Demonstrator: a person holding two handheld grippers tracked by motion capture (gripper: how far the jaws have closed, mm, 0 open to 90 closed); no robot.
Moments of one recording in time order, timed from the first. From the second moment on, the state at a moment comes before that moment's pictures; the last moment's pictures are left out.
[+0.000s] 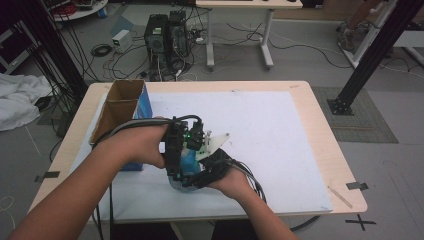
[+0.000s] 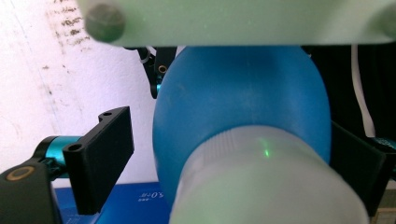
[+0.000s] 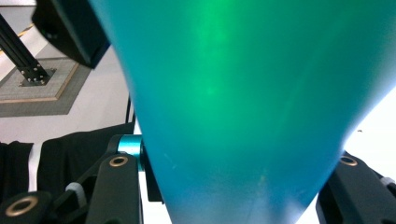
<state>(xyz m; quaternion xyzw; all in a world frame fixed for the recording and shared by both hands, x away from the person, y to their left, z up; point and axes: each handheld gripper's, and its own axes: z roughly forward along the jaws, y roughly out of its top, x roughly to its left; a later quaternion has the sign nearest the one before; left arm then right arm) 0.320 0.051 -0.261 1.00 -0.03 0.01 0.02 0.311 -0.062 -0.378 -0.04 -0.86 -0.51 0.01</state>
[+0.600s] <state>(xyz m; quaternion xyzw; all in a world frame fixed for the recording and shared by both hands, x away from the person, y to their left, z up) 0.323 0.048 -0.263 1.00 -0.04 0.00 0.01 0.313 -0.063 -0.378 -0.04 -0.86 -0.51 0.01</state>
